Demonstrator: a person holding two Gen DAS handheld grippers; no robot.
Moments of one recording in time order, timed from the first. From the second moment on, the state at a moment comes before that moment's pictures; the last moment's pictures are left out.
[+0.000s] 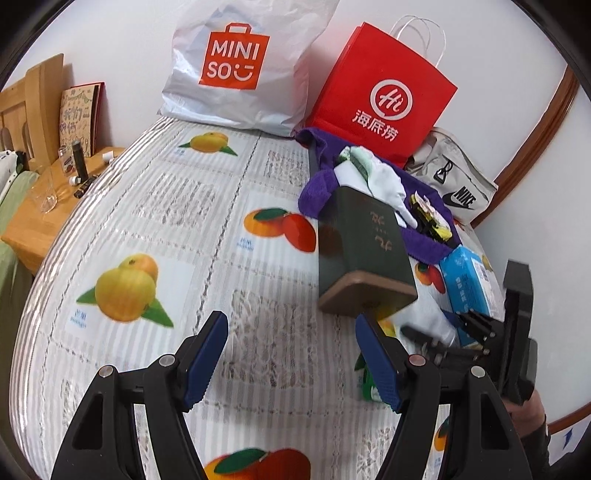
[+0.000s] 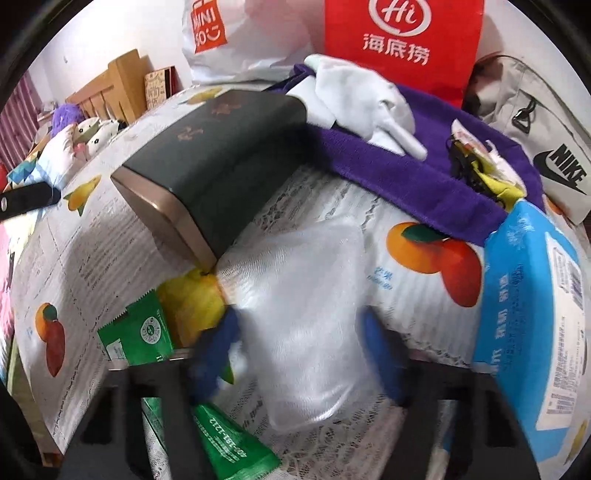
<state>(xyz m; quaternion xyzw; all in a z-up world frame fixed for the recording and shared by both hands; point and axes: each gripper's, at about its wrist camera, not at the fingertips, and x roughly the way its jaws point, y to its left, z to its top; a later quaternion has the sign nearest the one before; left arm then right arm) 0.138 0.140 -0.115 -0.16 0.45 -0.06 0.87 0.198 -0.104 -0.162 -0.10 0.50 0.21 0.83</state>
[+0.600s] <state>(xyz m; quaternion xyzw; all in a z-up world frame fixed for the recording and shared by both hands) 0.093 0.050 -0.152 -0.15 0.52 -0.12 0.83 0.127 -0.162 -0.101 -0.07 0.43 0.21 0.88</state>
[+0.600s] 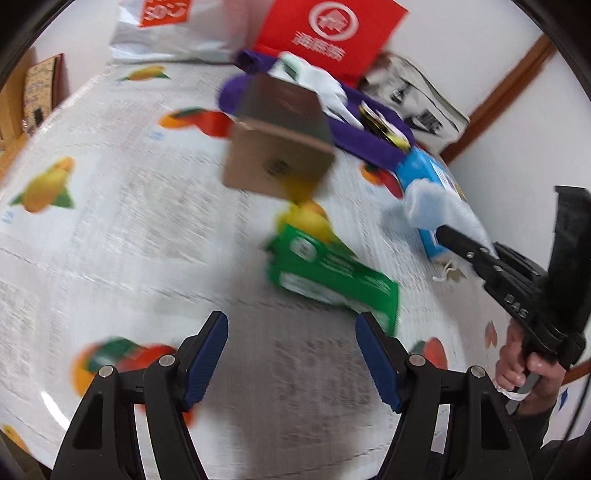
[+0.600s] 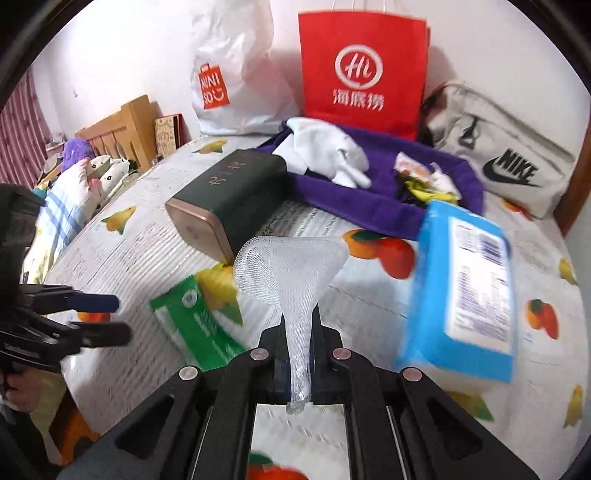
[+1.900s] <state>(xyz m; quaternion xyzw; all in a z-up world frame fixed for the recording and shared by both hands) 0.127 -0.043 -0.169 -0.01 0.48 0.00 0.88 0.078 -0.276 -0.167 0.05 0.43 0.15 0.89</state>
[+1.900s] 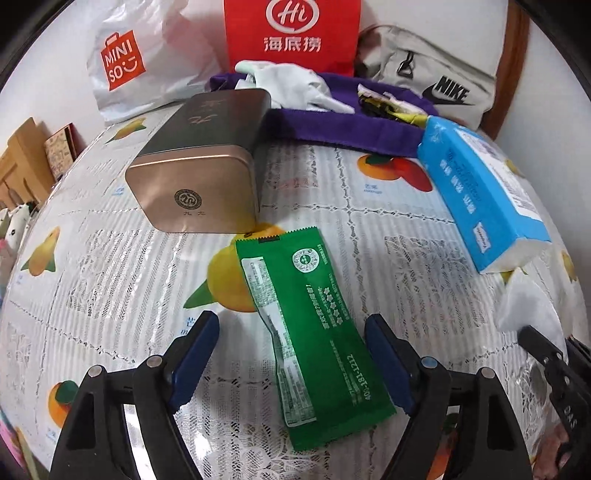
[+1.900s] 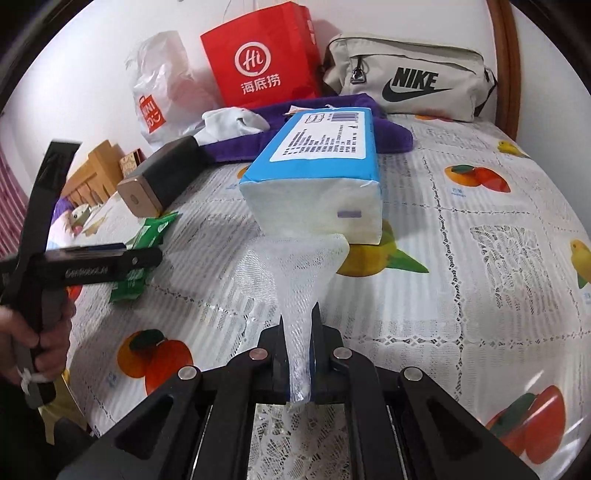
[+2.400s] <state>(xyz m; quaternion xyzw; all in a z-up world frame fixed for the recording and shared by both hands) 0.129 -0.042 -0.170 0.00 0.45 0.00 0.90 0.074 -0.261 -0.166 0.01 0.42 0.12 0.90</state>
